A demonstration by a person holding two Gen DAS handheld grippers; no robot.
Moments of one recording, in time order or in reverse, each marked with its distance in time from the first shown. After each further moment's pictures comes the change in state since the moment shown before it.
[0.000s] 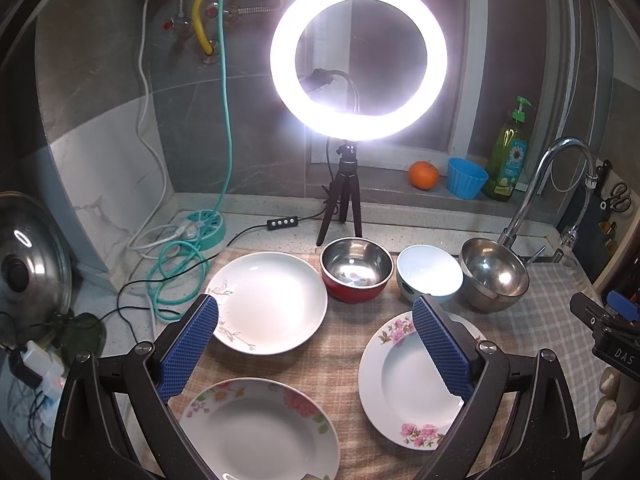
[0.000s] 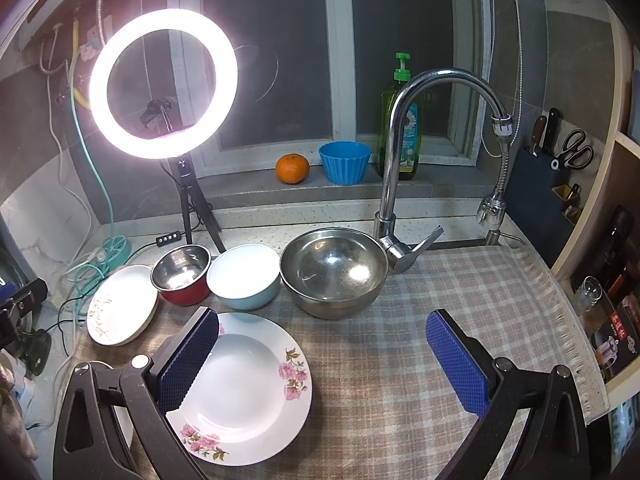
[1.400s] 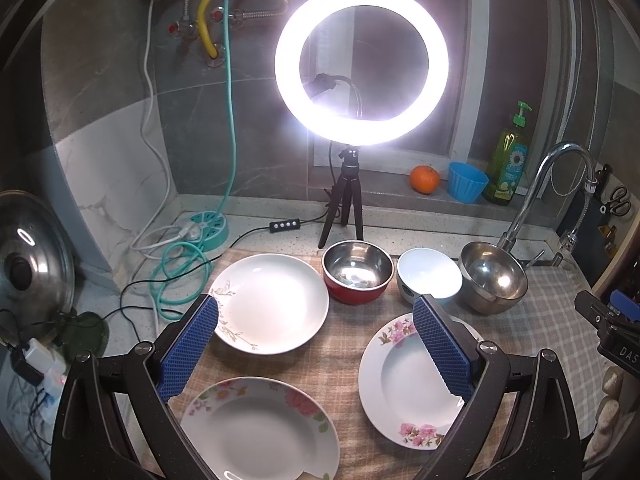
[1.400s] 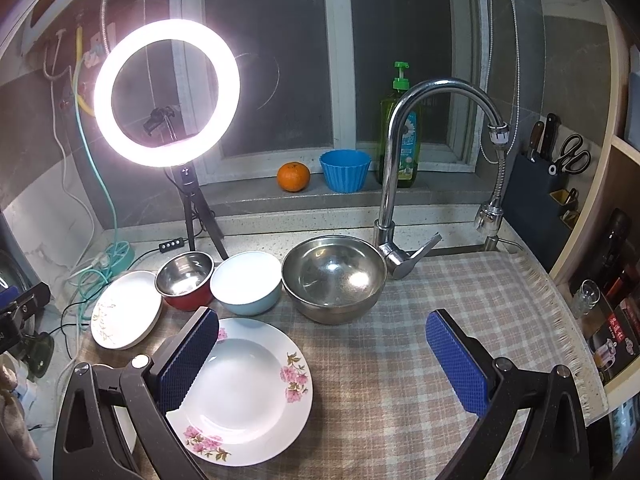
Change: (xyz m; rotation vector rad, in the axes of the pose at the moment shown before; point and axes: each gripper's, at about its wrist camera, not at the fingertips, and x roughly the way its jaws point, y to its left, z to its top) left arm -0.002 0.002 0.000 -0.009 -0.002 0.002; right arm -0.007 -0.001 0.006 0.003 -0.016 -0.001
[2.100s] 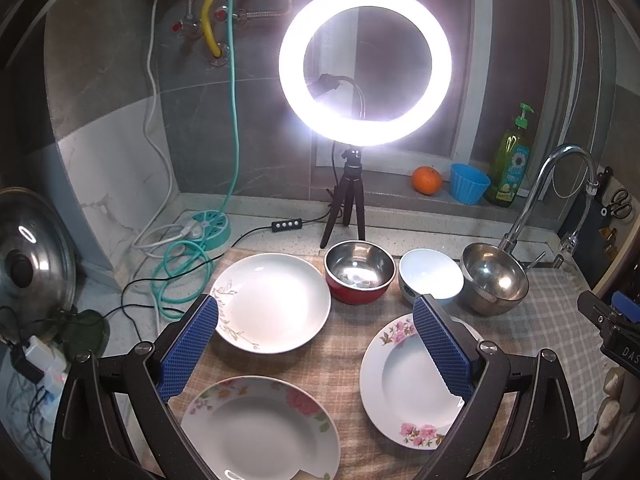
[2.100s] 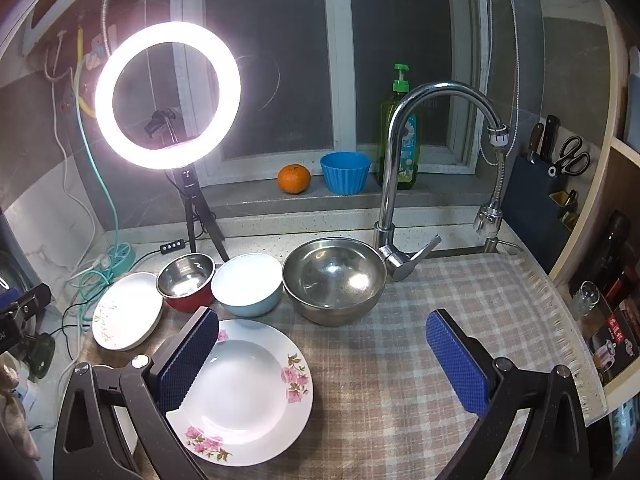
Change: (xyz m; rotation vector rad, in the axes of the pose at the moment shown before) left arm 0.000 0.000 -0.001 -0.002 0.000 0.004; right arm -0.003 0.000 0.004 -0.001 -0.002 0.003
